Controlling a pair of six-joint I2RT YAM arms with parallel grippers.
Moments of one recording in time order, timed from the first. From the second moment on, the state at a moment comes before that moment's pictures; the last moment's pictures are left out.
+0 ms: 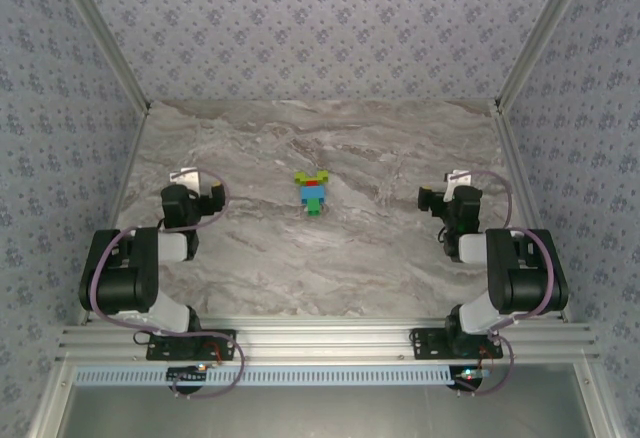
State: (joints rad) left arm 0.03 1.53 0.40 0.73 -0.04 -0.01; right arm -0.02 1.52 0.37 0.71 0.06 0.00
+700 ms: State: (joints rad) left arm 0.03 1.53 0.40 0.73 0.03 -0.02; right arm -0.03 1.52 0.37 0.75 0.06 0.00
